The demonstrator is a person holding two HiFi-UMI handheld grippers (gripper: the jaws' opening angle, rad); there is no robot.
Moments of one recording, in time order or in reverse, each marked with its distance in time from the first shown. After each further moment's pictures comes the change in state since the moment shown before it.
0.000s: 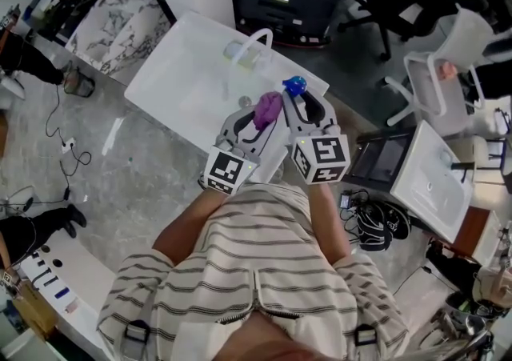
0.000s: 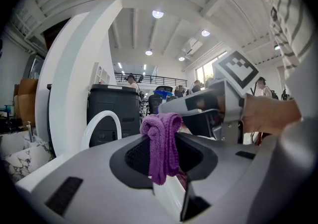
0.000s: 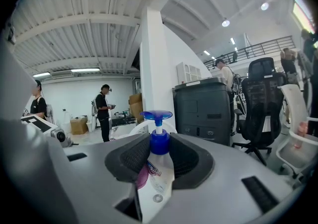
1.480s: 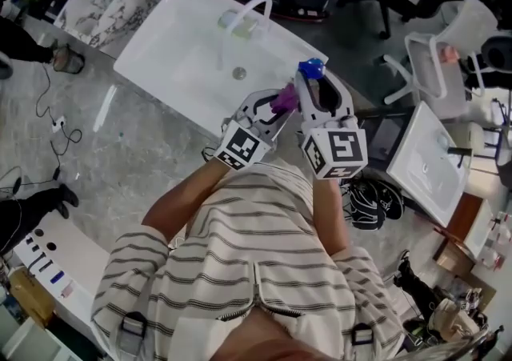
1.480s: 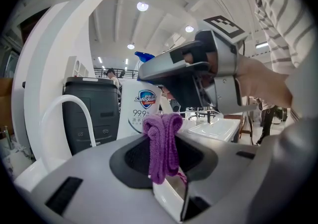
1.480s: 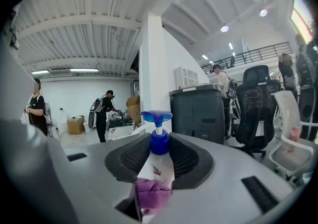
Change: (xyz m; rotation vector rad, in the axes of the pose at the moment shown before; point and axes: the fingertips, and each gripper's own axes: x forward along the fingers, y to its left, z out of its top) left arm 0.028 -0.062 -0.043 0.085 0.061 -0.209; right arm -0.039 -0.006 0.012 -0.018 -0.026 -0.035
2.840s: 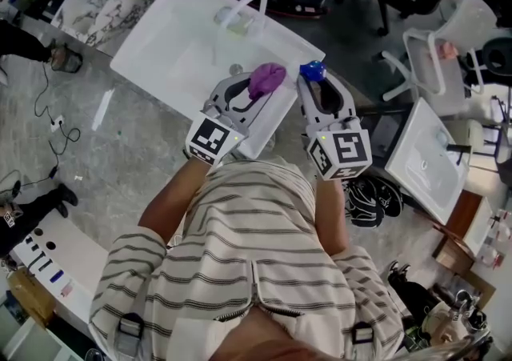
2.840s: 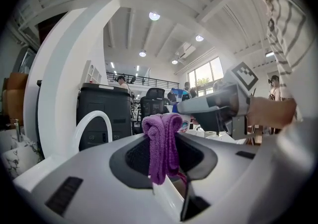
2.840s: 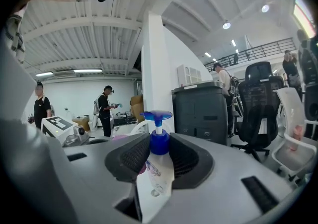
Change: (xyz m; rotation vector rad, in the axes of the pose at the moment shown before) left arm -0.037 0.047 0.037 -0.082 -0.093 0.098; right arm -0.014 -0.011 -0.014 0.006 0.016 0.052
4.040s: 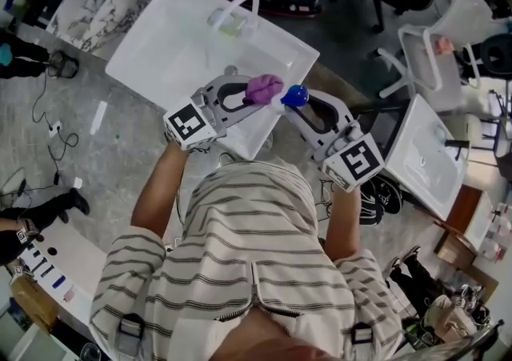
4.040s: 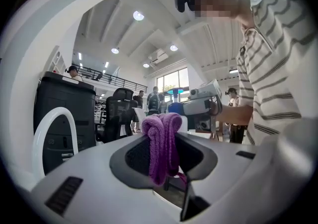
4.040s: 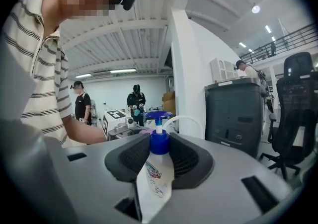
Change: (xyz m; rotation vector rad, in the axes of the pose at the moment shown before) left arm -0.008 -0.027 0.001 0.003 -0.045 -0.446; right arm -0.037 0.046 -0.009 -0.127 0.040 0.409
